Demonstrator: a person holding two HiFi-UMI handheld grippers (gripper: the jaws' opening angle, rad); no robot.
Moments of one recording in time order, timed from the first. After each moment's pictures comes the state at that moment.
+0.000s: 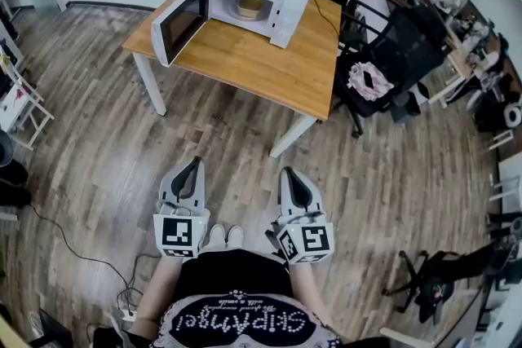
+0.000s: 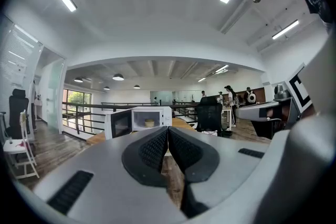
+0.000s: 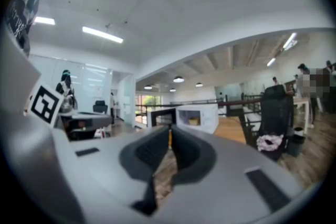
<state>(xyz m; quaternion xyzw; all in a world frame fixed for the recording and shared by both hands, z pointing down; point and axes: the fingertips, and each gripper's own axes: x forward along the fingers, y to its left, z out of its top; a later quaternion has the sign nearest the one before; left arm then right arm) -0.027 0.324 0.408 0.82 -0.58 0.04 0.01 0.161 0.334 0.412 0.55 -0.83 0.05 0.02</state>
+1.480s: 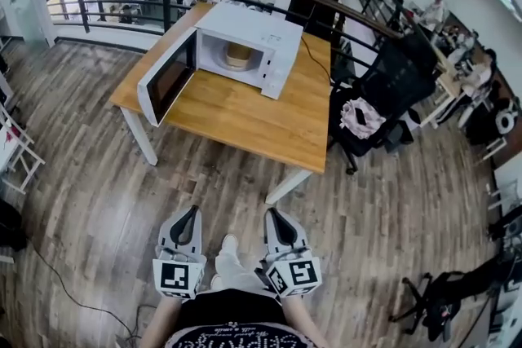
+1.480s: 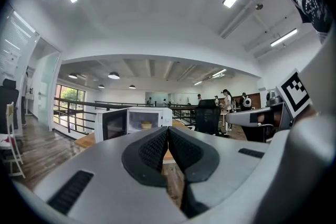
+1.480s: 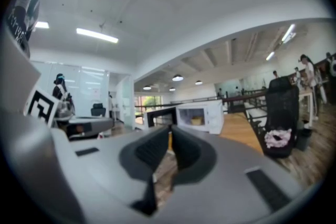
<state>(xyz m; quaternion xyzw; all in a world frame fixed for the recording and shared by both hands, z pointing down) -0.041 0.248 0.426 0.83 -0.55 0.02 0.02 0.126 0.251 0.431 0.55 -0.83 0.07 0.01</state>
